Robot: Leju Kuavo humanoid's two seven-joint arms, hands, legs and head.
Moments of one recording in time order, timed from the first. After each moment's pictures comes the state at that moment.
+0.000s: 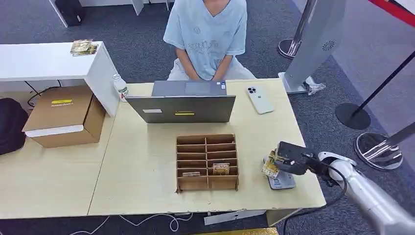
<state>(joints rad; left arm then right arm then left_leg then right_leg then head) -0.03 0.09 0.53 -0.19 -0.99 -0.14 0.10 -0.52 -0.57 0.68 -1.01 0.13 0.49 -0.09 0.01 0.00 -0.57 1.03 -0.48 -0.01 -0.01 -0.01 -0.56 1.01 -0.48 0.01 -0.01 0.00</state>
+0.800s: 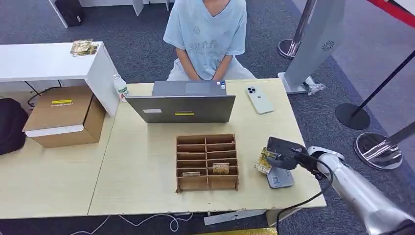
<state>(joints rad) -0.03 0.09 0.57 -0.19 -0.99 -0.15 0.11 -0.61 -0.49 0.74 -0.88 0.15 0.47 -0.09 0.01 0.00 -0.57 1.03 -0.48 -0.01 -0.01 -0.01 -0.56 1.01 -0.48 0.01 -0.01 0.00</state>
